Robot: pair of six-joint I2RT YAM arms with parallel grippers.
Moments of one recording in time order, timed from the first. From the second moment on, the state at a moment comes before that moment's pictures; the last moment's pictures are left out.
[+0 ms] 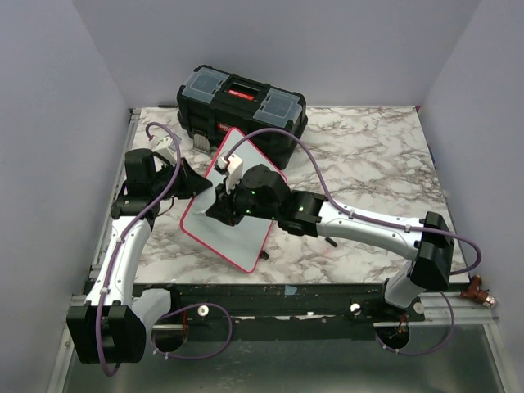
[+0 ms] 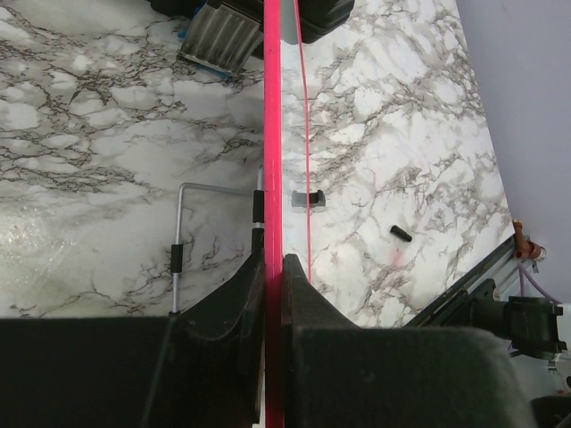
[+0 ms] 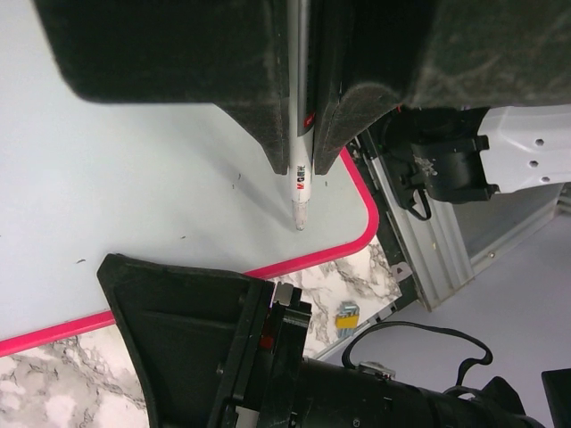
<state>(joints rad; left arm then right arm) 0.01 1.03 0.87 -0.36 0.66 -0.36 1.16 1.63 1.41 -0.10 -0.04 0.29</state>
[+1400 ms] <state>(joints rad) -0.02 1.02 0.87 -0.37 0.63 -0.35 1.16 1.61 1.31 -0.09 0.03 0.31</state>
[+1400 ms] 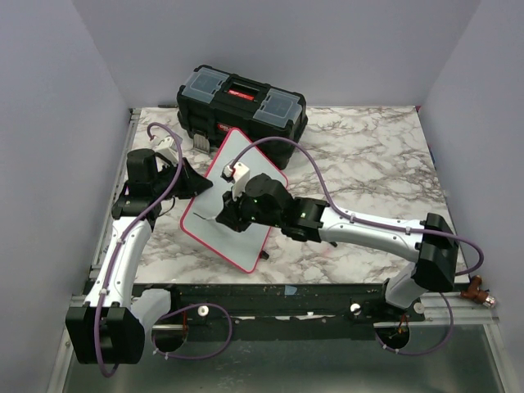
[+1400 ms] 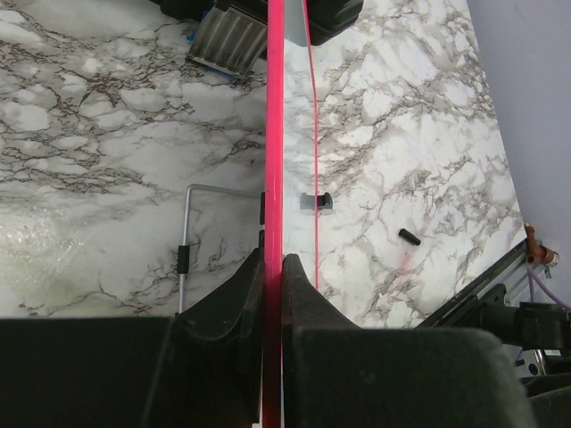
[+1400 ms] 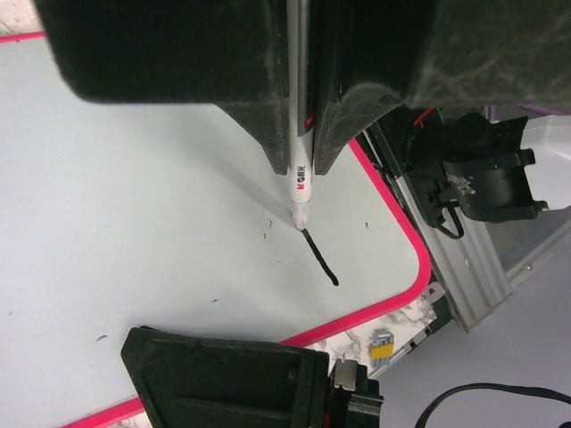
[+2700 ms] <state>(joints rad) -0.04 1.03 0.89 -0.38 0.60 -0.35 1.16 1.64 1.45 -0.17 0.03 0.31</state>
